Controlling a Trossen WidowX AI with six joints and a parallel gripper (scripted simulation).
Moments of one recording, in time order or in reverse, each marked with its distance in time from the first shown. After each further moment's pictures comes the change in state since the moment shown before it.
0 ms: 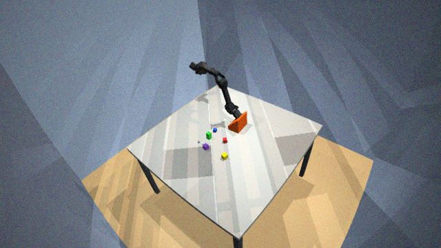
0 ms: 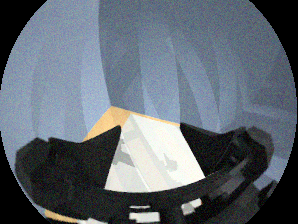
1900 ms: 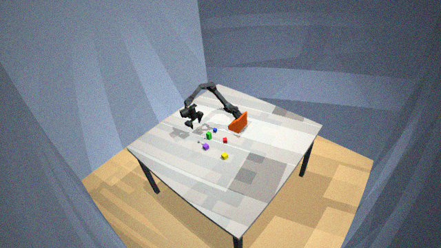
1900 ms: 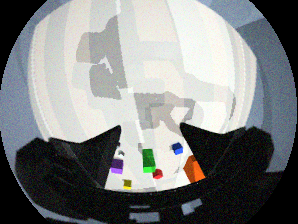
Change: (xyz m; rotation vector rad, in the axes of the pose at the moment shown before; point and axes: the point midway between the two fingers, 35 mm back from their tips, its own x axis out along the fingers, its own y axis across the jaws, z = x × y) arm -0.257 -0.030 -0.448 -1.131 0.908 0.727
